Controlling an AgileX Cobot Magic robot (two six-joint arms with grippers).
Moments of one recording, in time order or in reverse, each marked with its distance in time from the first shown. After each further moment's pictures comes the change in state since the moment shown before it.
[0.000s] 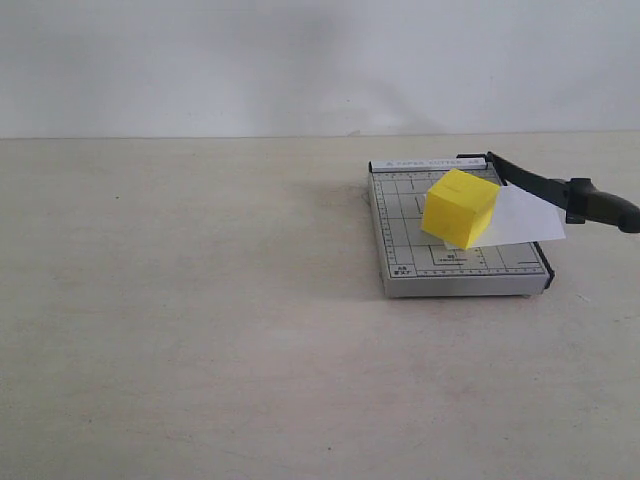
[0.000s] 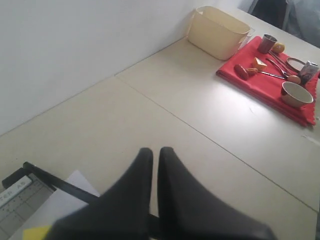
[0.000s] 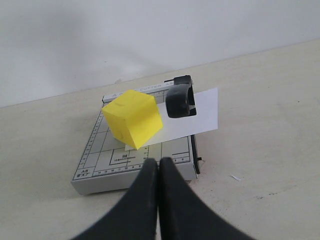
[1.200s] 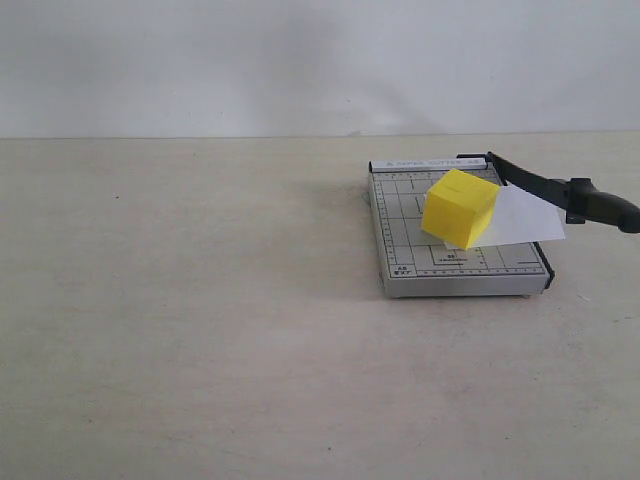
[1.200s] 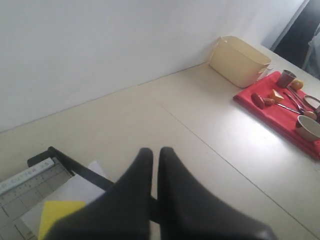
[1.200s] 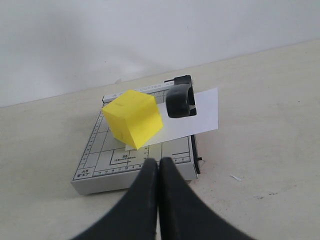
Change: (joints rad) left arm 0.002 -0.301 0.552 -0.038 -0.350 -0.017; right arm 0.000 0.000 0.000 0.000 0.000 0.000
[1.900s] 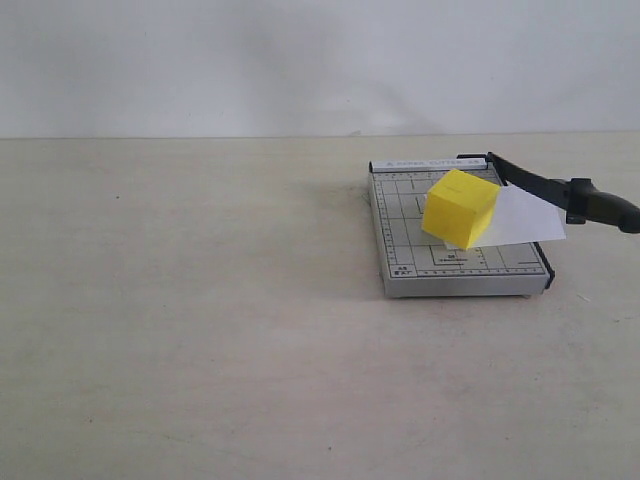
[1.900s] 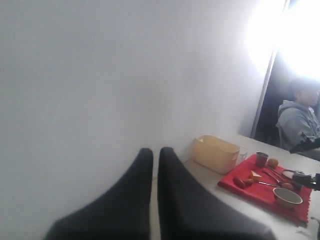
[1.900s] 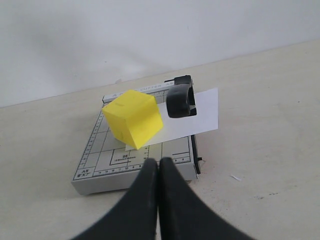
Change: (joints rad) left arm 0.040 -0.704 0.206 0.125 0.089 0.002; right arm 0.000 0.000 0.000 0.000 0.000 0.000
